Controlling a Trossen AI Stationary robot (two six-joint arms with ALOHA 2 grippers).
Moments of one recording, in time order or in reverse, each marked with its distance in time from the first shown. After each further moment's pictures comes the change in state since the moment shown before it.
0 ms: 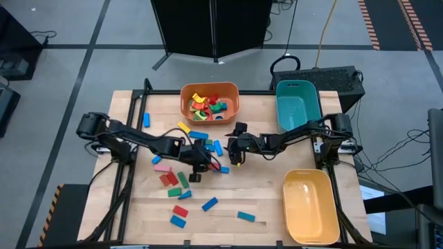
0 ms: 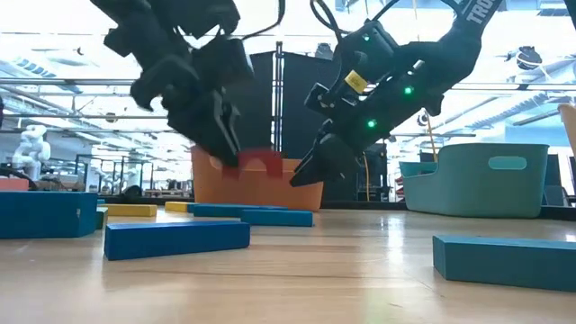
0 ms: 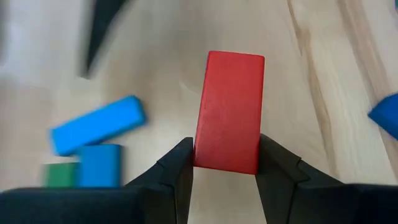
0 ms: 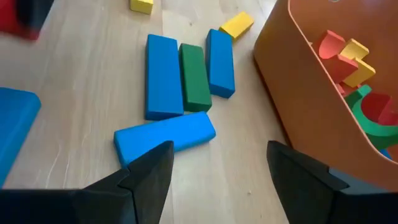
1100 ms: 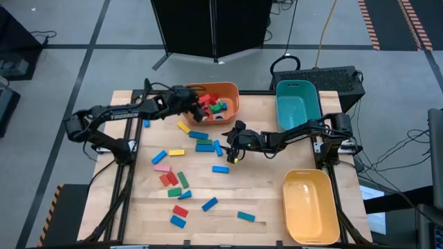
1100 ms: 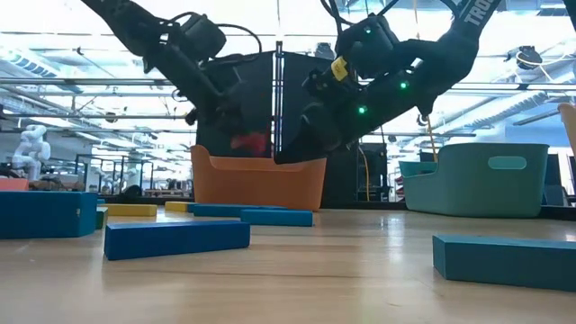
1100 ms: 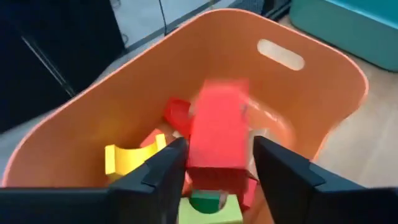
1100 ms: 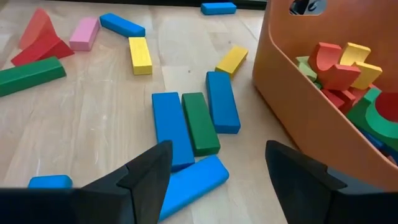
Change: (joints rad) left arm 0.618 -0.164 0.000 0.128 -0.122 -0.169; right arm -0.018 -0.001 0.000 0.128 -0.082 0.219
